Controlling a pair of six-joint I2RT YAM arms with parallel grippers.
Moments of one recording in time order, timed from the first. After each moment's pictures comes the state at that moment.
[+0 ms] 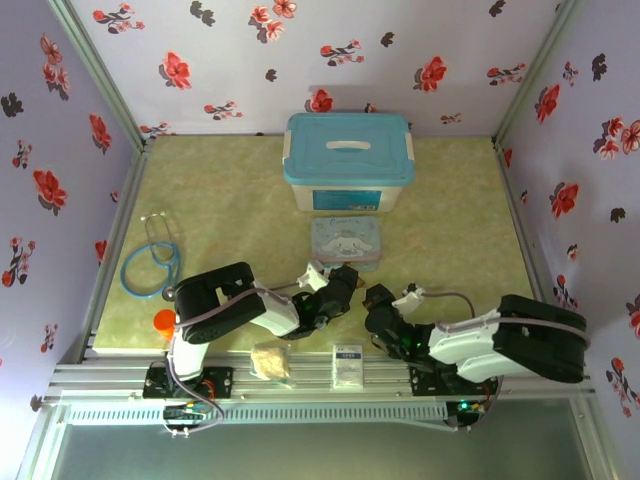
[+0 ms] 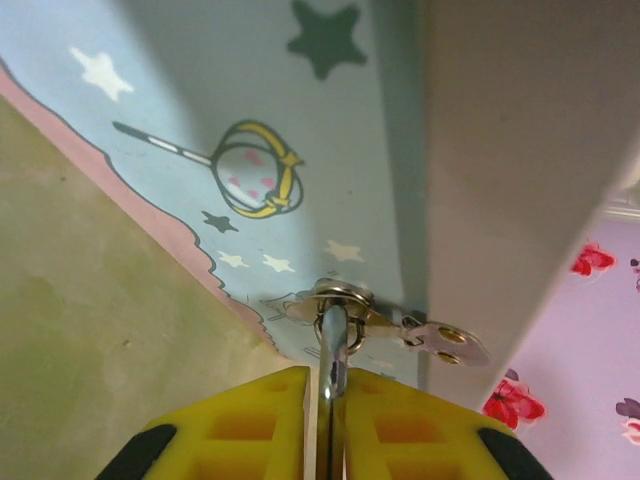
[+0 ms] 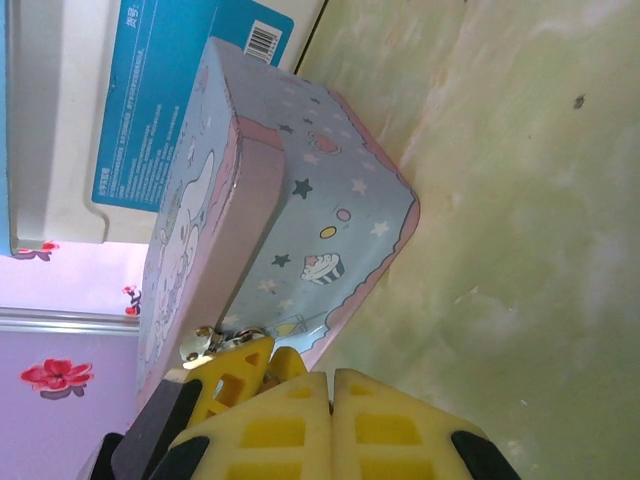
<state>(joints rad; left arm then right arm) -1.23 1.96 0.75 0.77 -0.58 -1.85 1.22 1.30 0.10 0.61 0.87 1.66</state>
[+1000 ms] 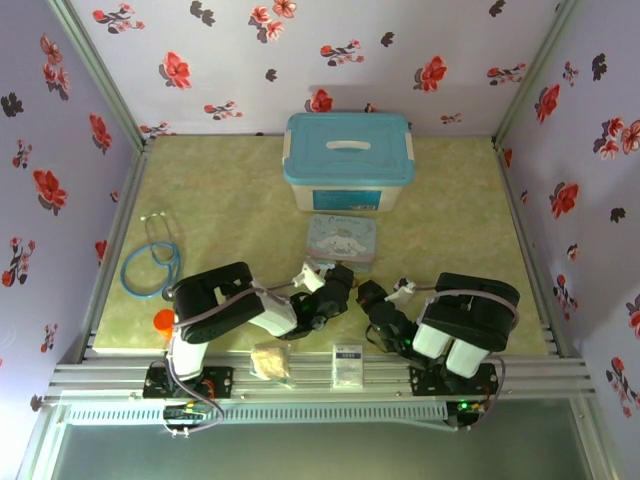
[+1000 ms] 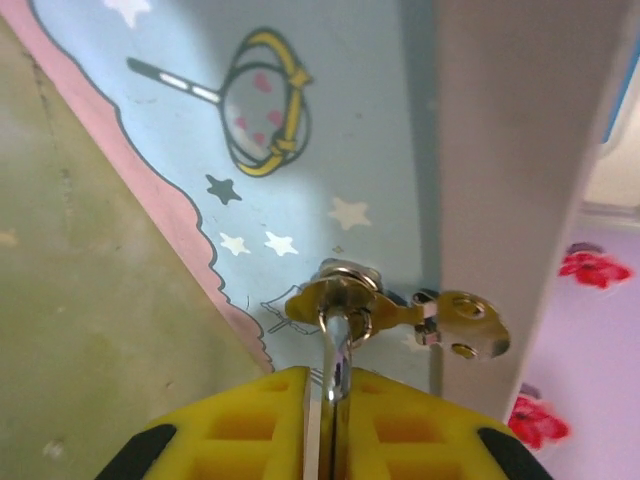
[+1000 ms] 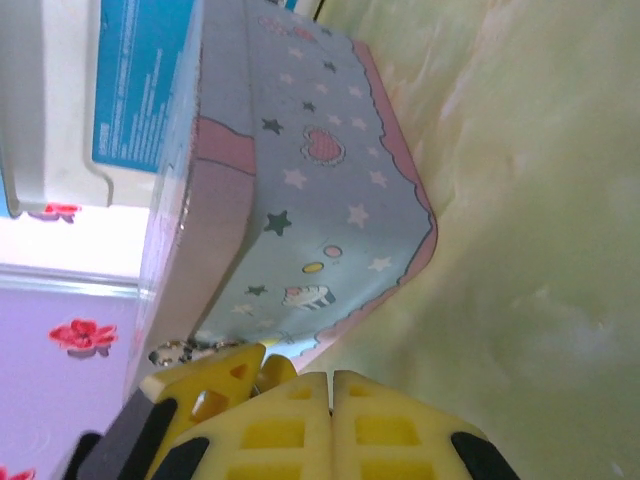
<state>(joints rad) -1.22 1.93 0.73 0.72 -0.60 -1.80 1.12 1.68 0.06 1.20 0.68 1.50</state>
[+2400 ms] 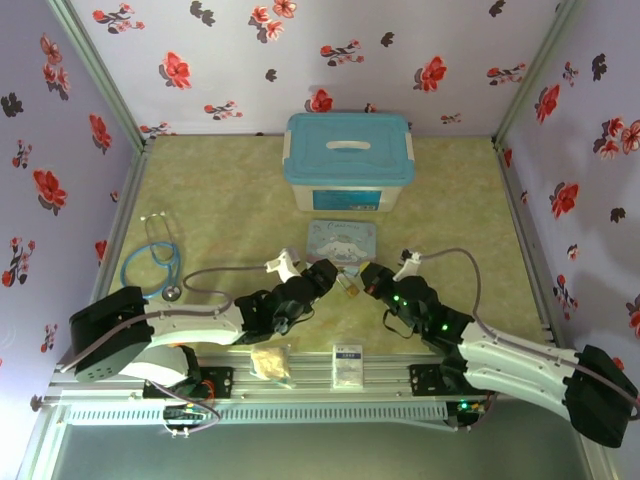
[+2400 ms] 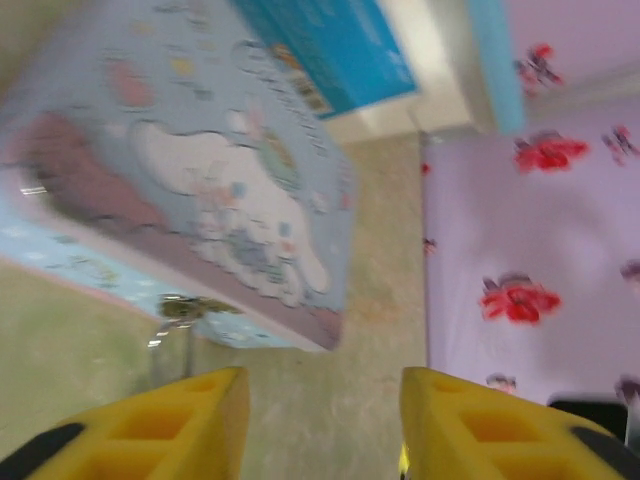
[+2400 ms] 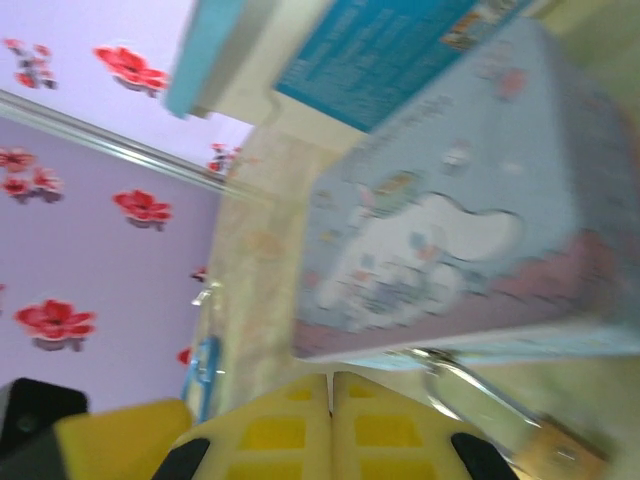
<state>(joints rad) -1.24 1.38 0.56 0.45 -0.54 -1.40 0.92 0.82 0.24 0.31 0.28 1.14</state>
